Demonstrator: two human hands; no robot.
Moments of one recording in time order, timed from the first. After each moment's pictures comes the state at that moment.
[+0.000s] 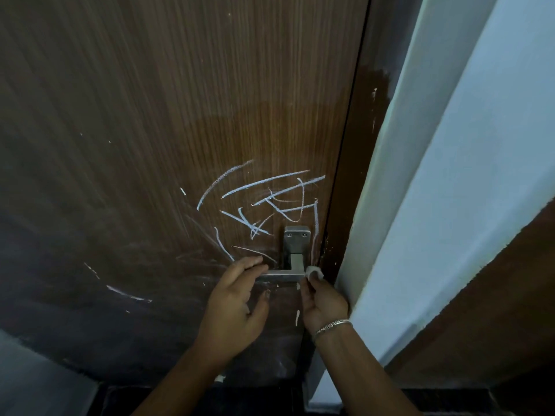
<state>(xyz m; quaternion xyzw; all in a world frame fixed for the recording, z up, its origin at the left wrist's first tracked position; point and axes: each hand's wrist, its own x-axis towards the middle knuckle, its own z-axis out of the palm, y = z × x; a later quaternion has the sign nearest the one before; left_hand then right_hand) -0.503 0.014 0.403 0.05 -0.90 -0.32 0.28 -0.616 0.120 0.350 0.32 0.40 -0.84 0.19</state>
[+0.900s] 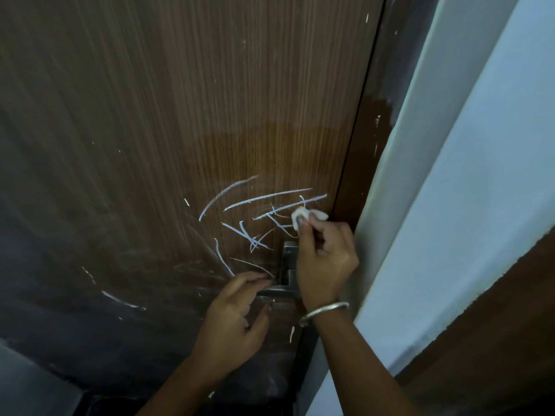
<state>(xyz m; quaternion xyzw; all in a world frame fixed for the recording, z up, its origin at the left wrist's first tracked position) -0.505 0.017 0.410 0.02 -0.89 -0.35 0.31 -0.620 0.105 0.447 -0.18 0.70 -0.59 -0.36</state>
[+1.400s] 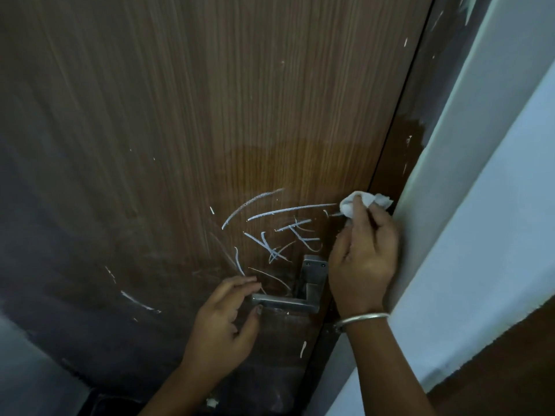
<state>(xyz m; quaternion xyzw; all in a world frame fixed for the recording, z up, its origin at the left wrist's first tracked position) -0.489 -0.006 0.415 0.07 -0.86 -0.36 0.35 -0.633 0.118 0.473 -0.23 0.72 -0.47 -0.45</state>
